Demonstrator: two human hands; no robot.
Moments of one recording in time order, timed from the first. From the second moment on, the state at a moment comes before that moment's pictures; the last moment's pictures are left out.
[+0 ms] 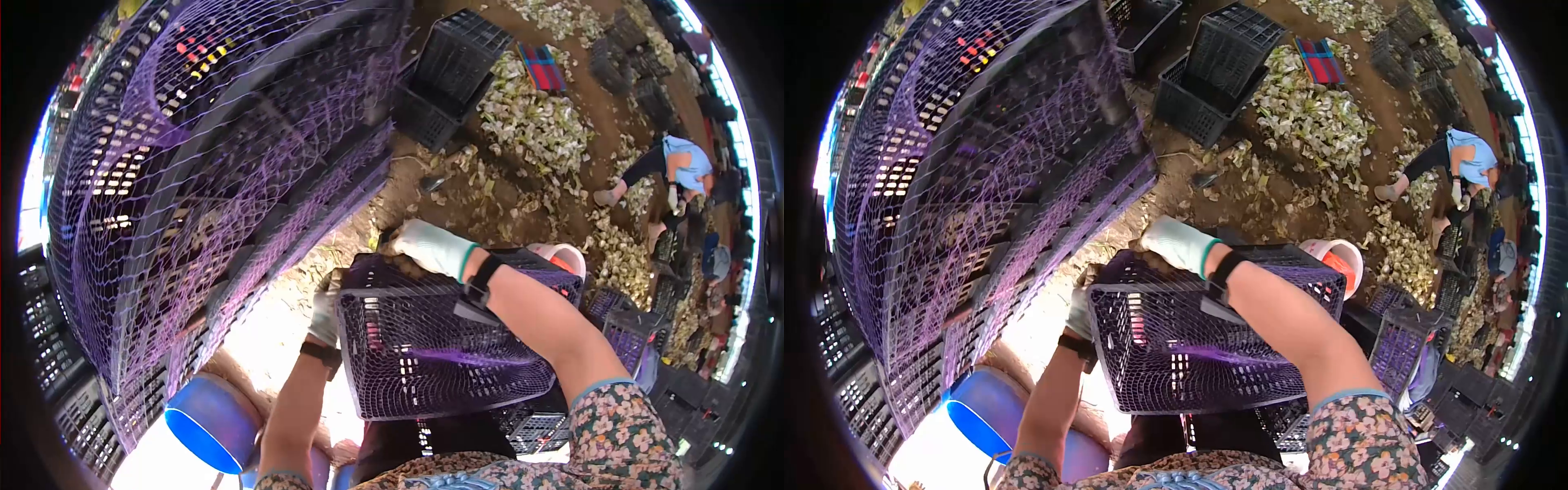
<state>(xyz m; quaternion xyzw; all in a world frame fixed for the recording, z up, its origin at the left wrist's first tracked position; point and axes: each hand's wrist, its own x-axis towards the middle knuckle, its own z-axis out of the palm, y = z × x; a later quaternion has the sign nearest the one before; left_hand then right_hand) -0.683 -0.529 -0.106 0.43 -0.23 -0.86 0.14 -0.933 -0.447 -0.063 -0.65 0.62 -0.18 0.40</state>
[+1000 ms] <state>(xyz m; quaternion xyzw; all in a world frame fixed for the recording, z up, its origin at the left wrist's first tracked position) -1.009 -0.378 0.082 -0.04 -0.75 -0.47 -0.47 -0.911 -0.118 0.065 -0.14 0.83 -0.47 0.26</state>
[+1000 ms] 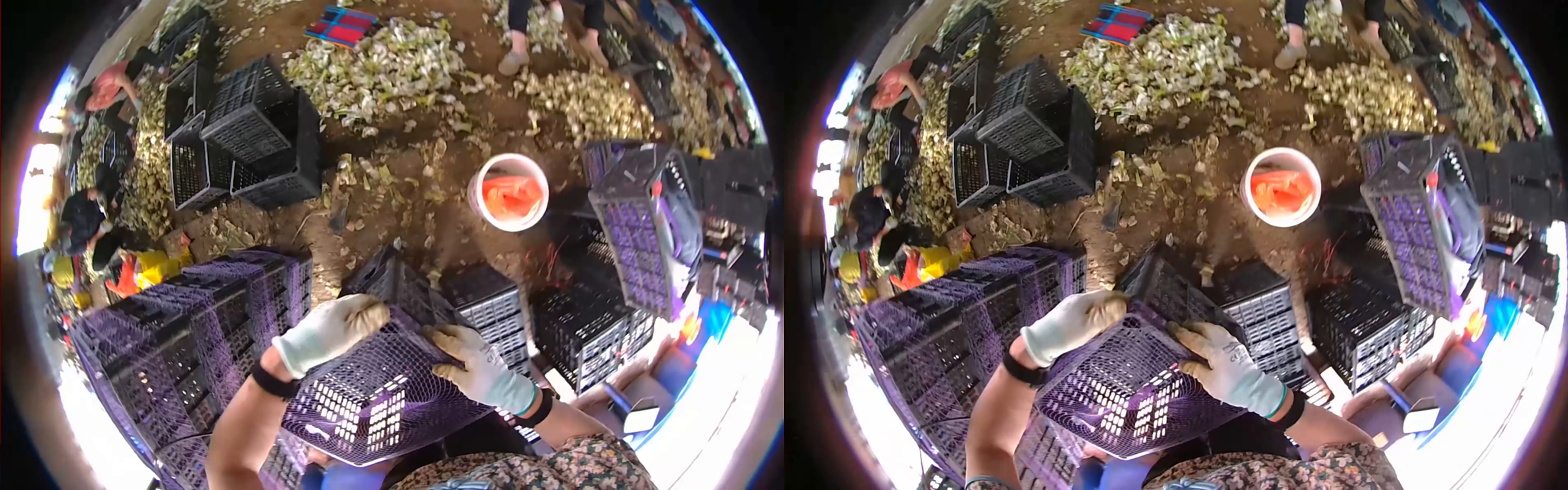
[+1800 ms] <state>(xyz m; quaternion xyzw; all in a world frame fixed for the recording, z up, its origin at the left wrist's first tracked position) -1.047 -0.357 -0.014 -0.02 -0.84 -0.36 -0.41 -0.946 -0.053 -0.017 0.10 0.42 -0.73 0.53</state>
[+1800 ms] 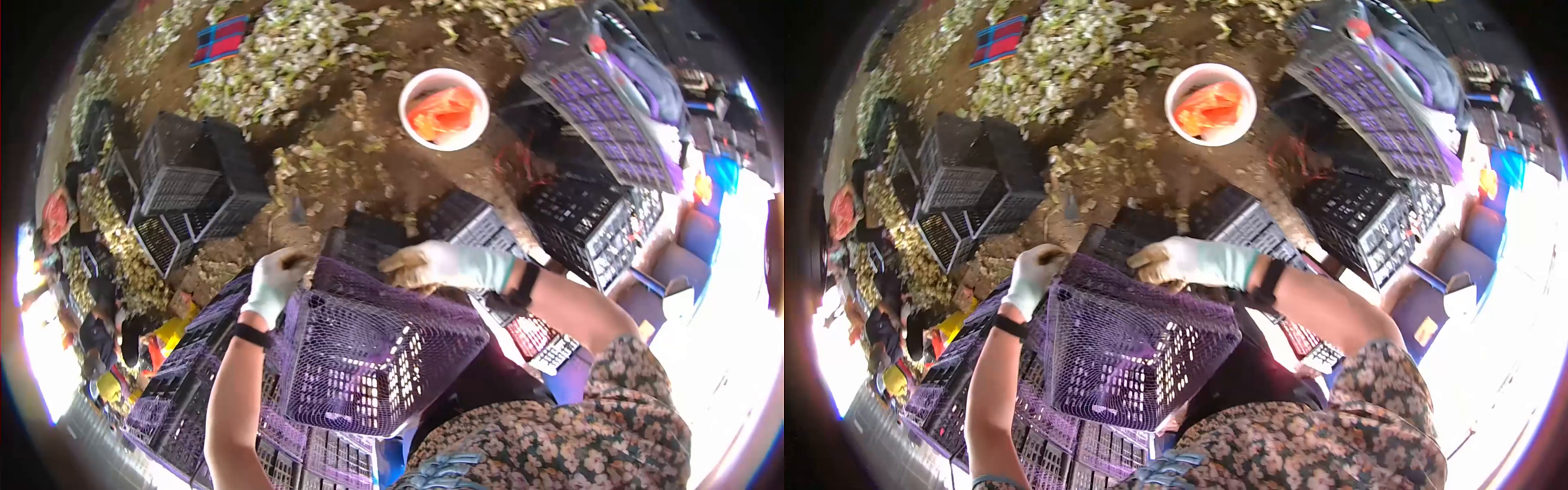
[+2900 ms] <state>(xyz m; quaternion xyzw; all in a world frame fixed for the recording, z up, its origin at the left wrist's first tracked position) -0.592 -0.486 0.071 0.30 -0.33 -0.89 0.04 -0.843 -0.105 0.046 0.25 0.62 -0.73 0.15</state>
